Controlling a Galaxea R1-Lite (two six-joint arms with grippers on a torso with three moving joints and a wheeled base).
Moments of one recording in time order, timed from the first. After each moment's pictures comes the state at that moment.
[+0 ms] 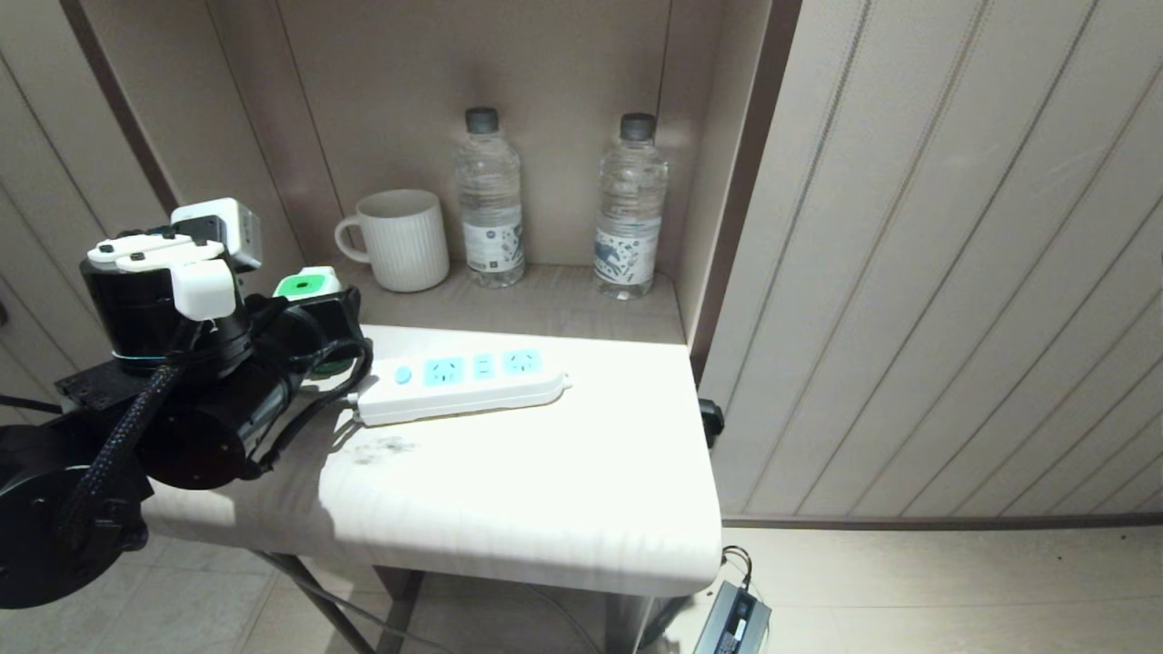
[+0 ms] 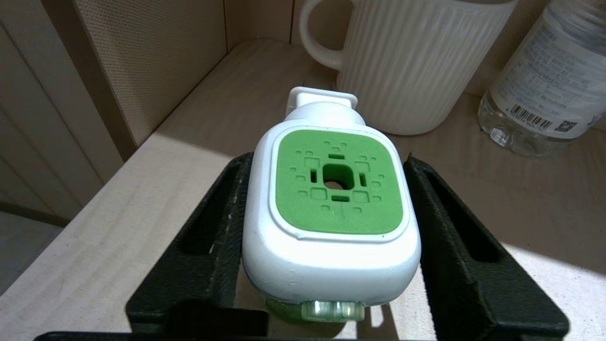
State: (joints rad) left arm -0.48 1.60 -0.73 -0.81 0.58 -0.19; right arm 0.00 0.01 0.00 0.00 -0.02 0.03
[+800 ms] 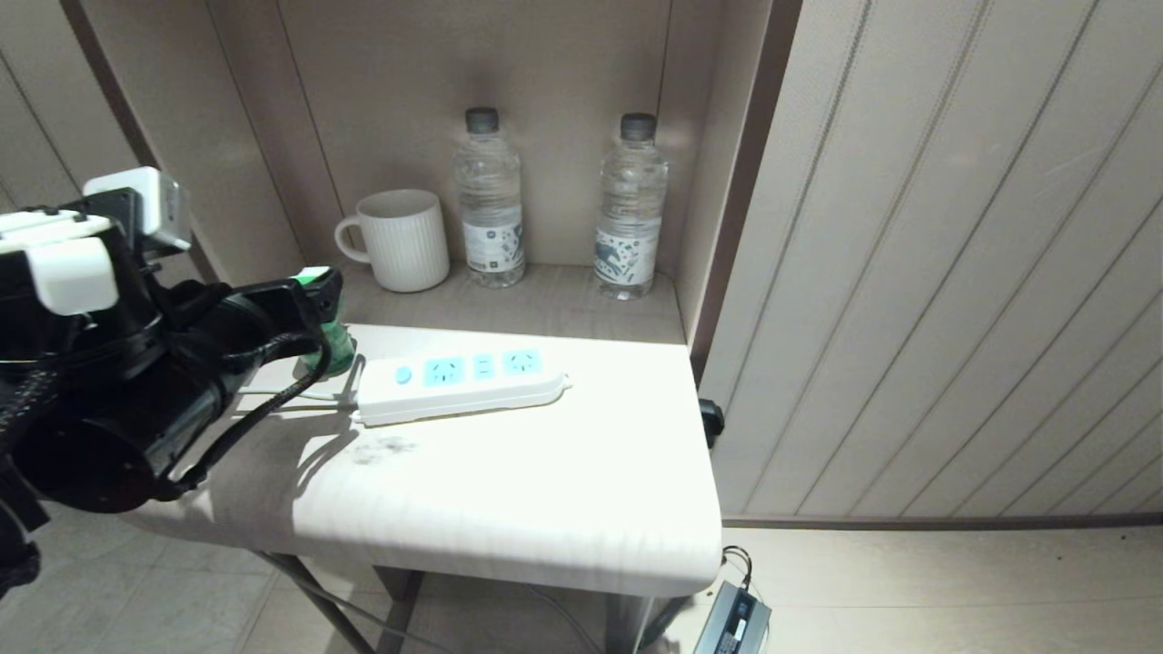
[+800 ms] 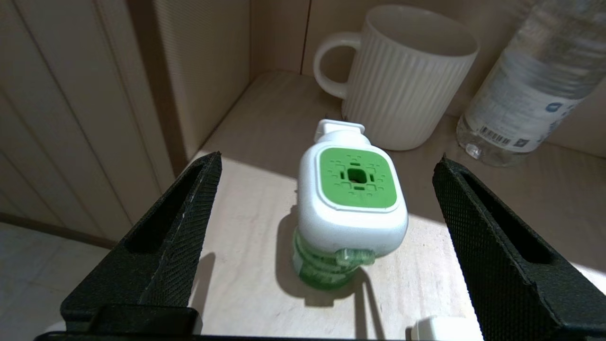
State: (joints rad) left arm -0.49 1.43 -0.70 -0.72 0.58 -0.17; right arm 0.00 0.01 0.00 0.00 -0.02 0.03
